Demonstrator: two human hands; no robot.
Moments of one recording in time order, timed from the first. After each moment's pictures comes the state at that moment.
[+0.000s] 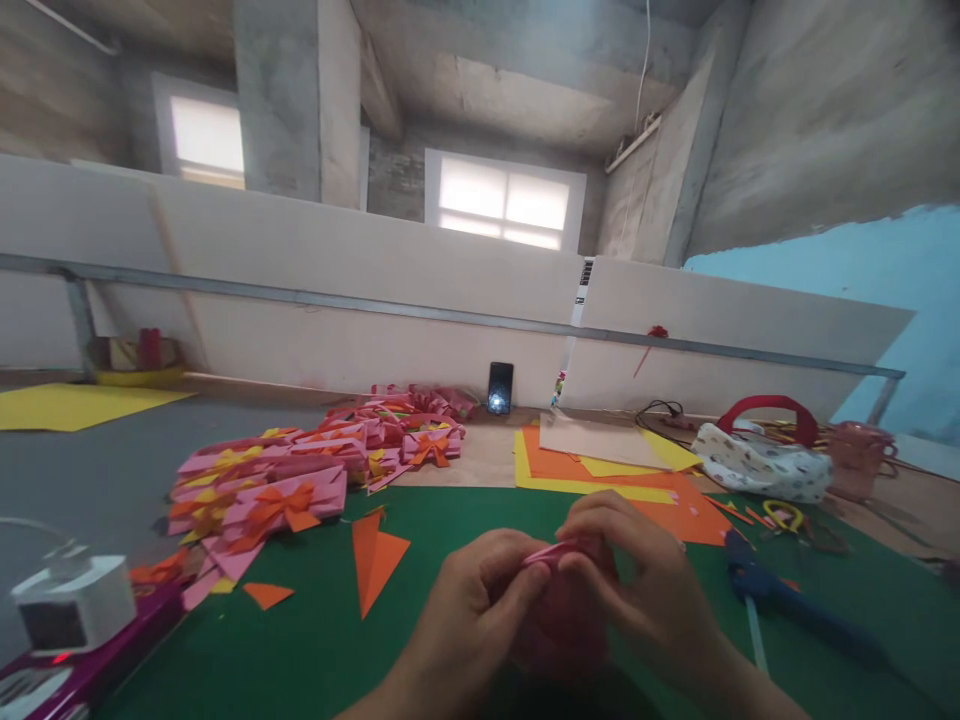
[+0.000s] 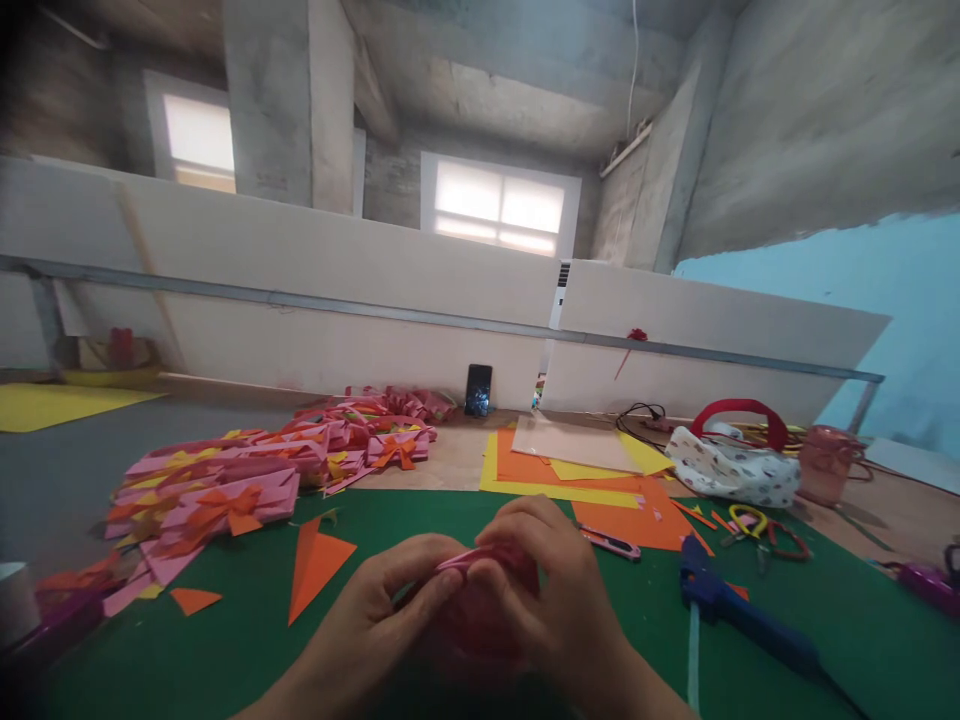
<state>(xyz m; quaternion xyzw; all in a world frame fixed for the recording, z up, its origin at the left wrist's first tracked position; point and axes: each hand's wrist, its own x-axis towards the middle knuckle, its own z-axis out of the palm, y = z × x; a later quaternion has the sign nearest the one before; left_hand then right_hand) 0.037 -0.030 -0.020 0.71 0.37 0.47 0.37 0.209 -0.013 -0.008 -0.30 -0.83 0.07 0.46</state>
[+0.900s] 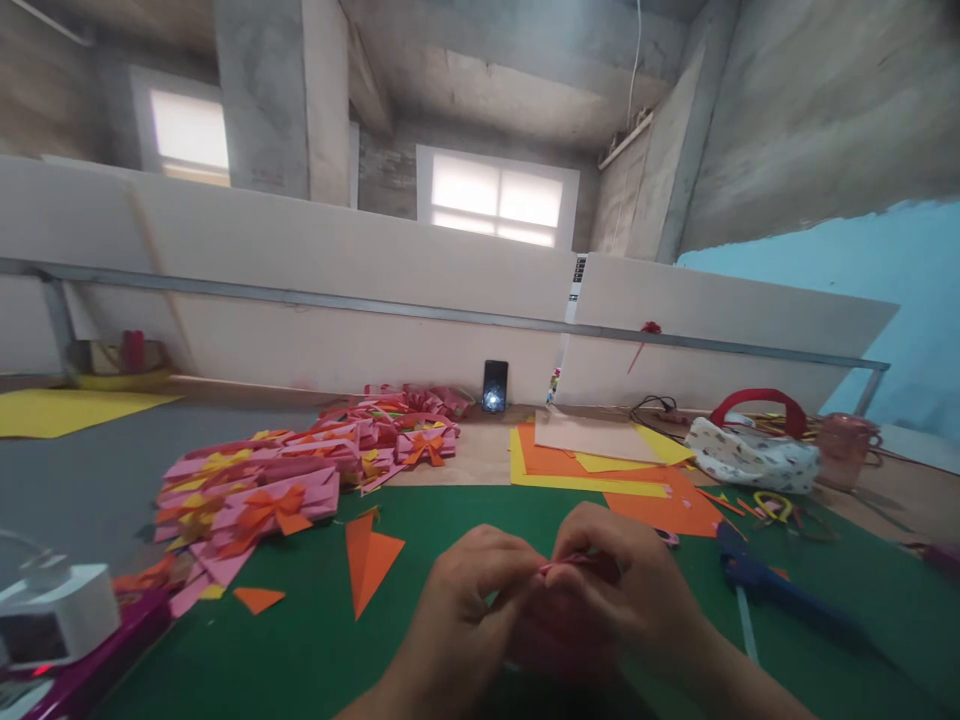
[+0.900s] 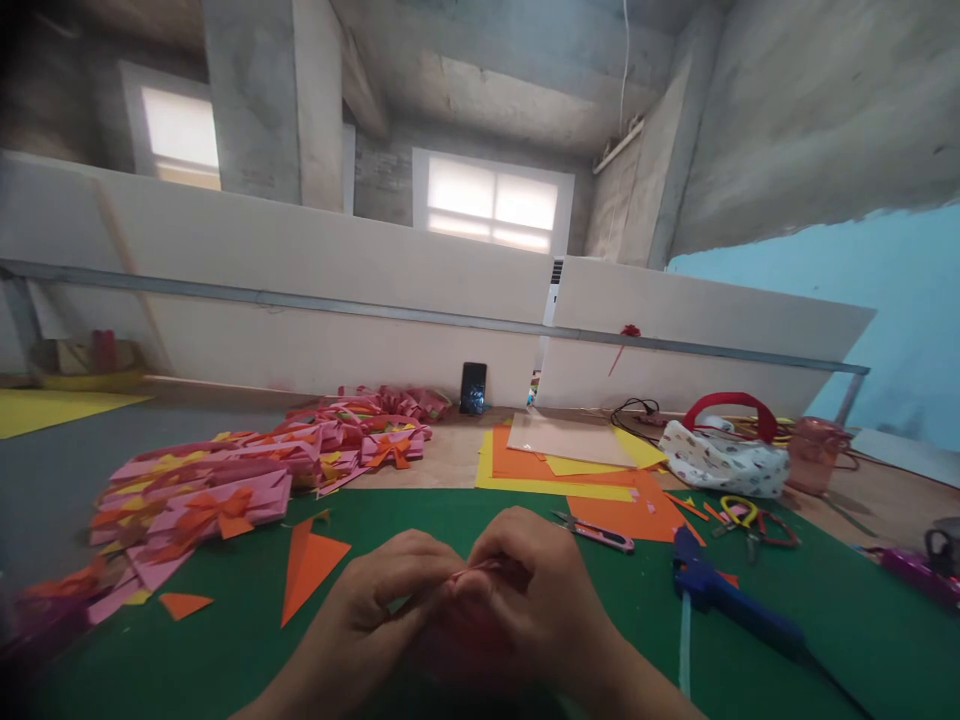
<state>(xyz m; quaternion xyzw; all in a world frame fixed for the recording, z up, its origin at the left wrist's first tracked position) 0.036 -0.029 -0.021 0.77 0.38 0.44 0.25 0.205 -0.015 -0.008 -0.31 -0.83 0.12 0.45</state>
